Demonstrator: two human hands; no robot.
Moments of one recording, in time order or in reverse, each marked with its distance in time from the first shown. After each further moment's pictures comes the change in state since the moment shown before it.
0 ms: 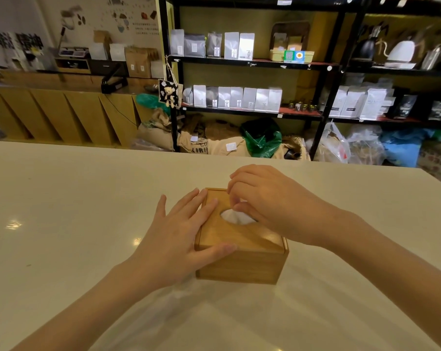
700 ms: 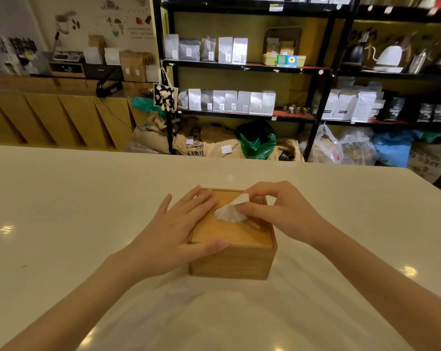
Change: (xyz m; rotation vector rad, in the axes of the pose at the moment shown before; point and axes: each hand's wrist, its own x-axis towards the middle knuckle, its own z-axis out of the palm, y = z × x) left_hand 0.010 -0.007 -0.002 -0.140 -0.093 0.125; right_hand -0.023 0.012 0.025 0.869 0.213 0.447
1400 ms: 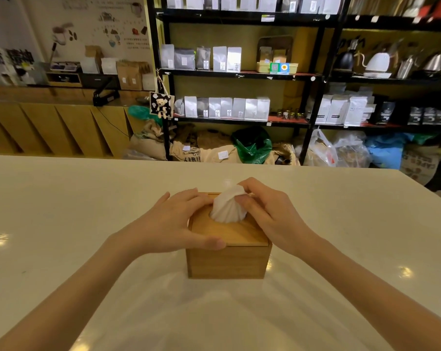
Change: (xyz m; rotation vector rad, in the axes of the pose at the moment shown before) left_hand 0.012 0.012 -0.025 0.018 -0.082 -0.076; right_hand -0.009 0.001 0.012 -0.085 0.107 -0.200
